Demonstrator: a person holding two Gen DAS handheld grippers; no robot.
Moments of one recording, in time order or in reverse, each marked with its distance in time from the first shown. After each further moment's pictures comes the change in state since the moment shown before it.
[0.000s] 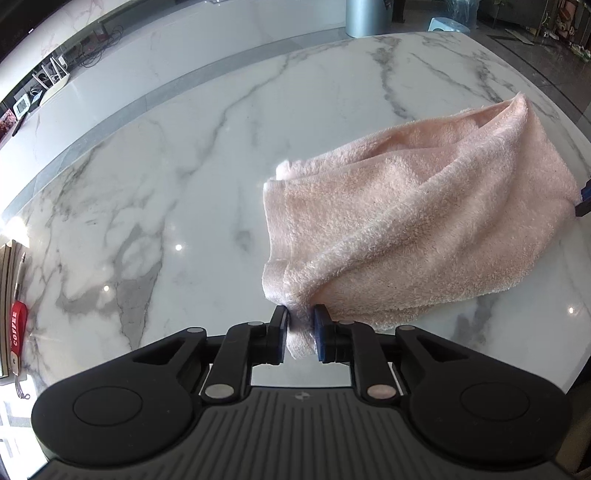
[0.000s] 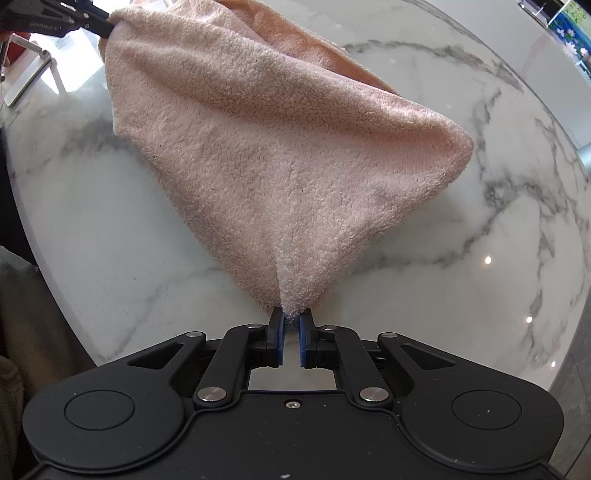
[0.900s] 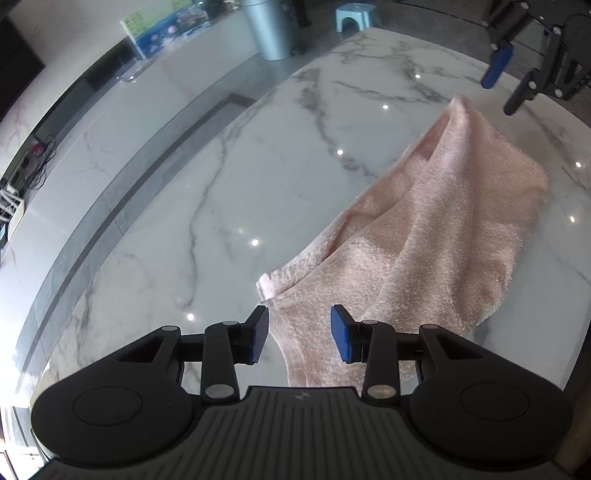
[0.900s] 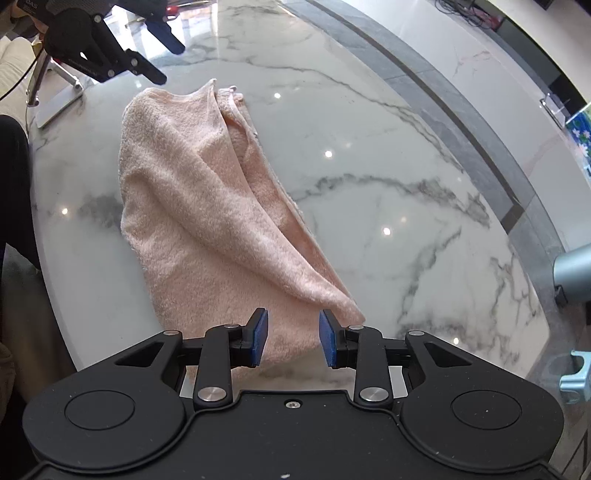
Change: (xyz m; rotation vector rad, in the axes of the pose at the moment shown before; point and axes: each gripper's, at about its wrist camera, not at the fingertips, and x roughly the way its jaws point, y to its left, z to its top) left arm -0.020 -0.035 0.076 0.452 -0.055 -0.050; right arm -0.065 -0.029 0.099 -0.248 -0.133 -0.012
